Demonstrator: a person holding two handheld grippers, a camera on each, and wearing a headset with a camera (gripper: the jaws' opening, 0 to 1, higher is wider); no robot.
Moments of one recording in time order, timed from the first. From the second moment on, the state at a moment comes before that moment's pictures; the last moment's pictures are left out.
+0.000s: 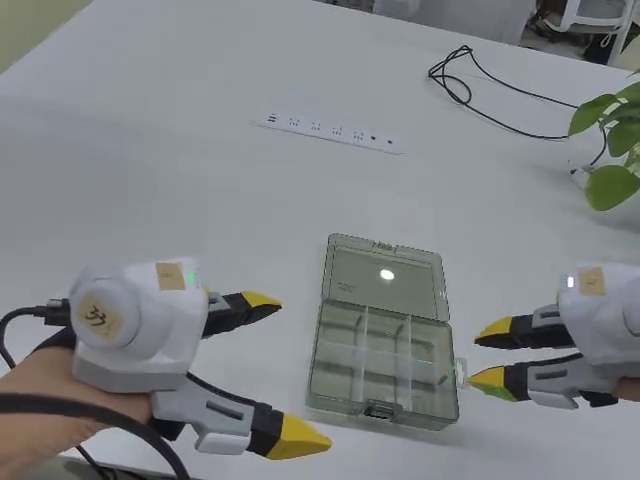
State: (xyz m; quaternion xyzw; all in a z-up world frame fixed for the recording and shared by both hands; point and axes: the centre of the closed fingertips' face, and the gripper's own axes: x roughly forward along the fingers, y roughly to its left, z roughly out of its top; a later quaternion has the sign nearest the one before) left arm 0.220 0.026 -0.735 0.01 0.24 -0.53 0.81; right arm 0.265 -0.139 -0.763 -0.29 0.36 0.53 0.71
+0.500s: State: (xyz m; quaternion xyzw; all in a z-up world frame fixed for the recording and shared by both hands) left arm 0.220 0.036 -0.738 0.02 0.24 -0.53 0.81; right arm 0.242 -0.170 -0.765 -0.21 0.35 0.48 0.78
